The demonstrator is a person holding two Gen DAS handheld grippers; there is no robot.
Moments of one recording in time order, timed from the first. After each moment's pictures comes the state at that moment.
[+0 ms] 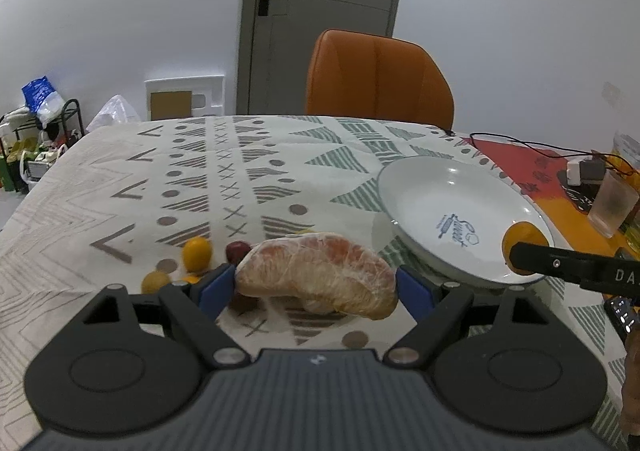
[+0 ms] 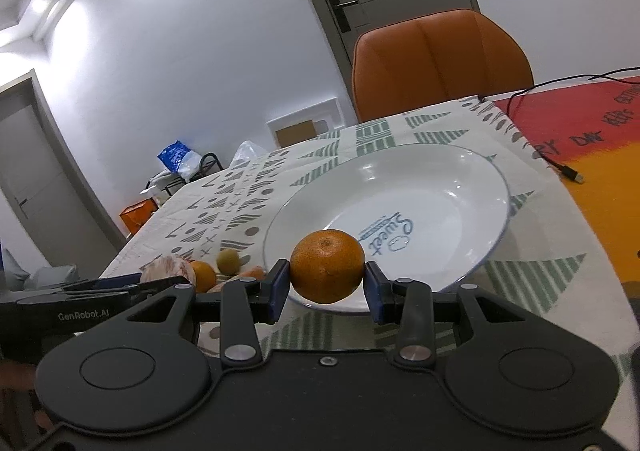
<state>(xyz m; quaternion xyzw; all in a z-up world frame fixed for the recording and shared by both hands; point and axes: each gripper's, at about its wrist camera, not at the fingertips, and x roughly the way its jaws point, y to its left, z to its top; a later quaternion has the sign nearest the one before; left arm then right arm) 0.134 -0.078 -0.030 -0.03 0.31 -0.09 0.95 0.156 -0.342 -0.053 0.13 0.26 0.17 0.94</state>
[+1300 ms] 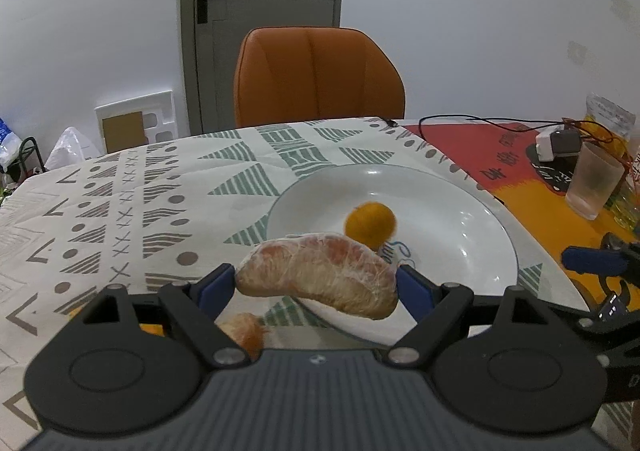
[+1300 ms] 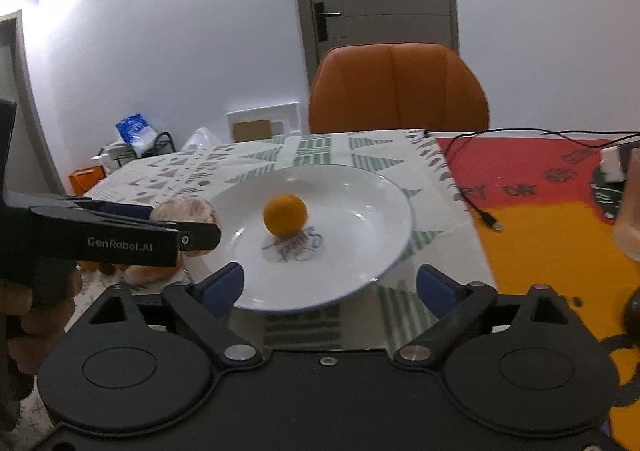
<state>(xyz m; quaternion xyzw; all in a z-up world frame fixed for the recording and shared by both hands) 0.177 -0.166 -0.030 0.03 0.31 -0.14 0.94 0.141 -0.371 -0.046 0.02 0.25 0.11 0.96</state>
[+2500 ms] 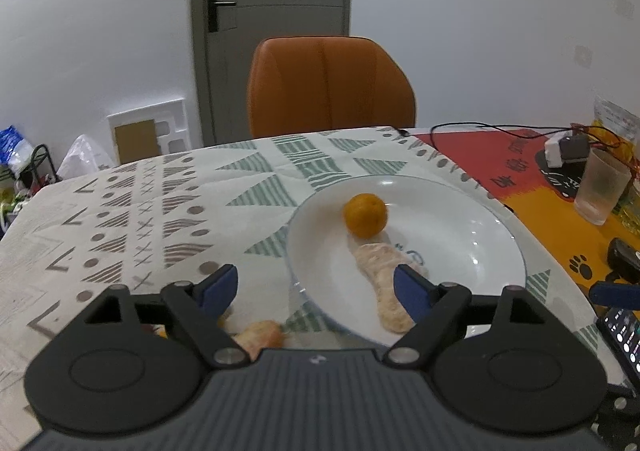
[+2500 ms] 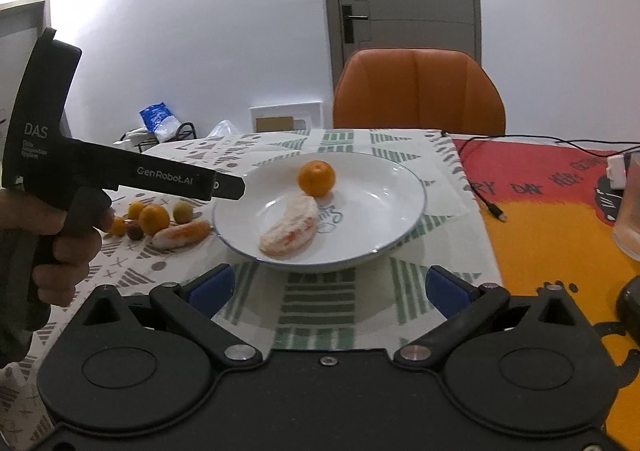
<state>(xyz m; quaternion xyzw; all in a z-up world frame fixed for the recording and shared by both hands) 0.172 -0.153 -0.019 0.03 0.30 -0.12 0.95 0.107 -0.371 -0.049 -0.01 0.24 0.15 0.96</state>
